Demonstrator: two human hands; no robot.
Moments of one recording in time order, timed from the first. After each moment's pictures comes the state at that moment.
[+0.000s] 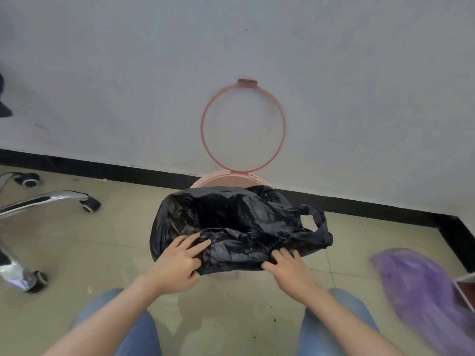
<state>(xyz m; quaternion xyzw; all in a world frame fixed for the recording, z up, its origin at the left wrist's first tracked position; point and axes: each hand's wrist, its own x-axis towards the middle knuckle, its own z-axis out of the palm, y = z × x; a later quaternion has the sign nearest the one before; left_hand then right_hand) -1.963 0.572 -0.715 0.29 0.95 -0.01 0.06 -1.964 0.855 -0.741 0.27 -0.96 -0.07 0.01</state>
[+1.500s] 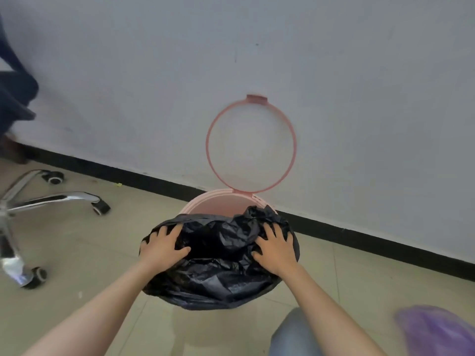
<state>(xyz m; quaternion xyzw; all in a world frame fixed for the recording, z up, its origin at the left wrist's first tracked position) -2.042 0.583 -0.736 -0.14 0.97 0.14 0.15 -2.100 0.846 -0.746 0.18 -0.97 0.02 -0.14</state>
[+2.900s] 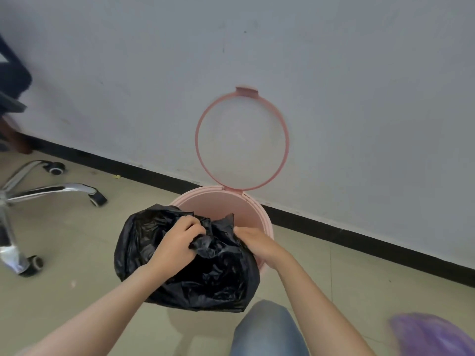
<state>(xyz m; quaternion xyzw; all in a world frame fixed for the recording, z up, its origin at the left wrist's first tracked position) -2.042 0.654 -0.706 0.10 0.95 0.25 -0.13 -2.115 0.846 -0.703 0.08 -0.80 0.46 -0.37</state>
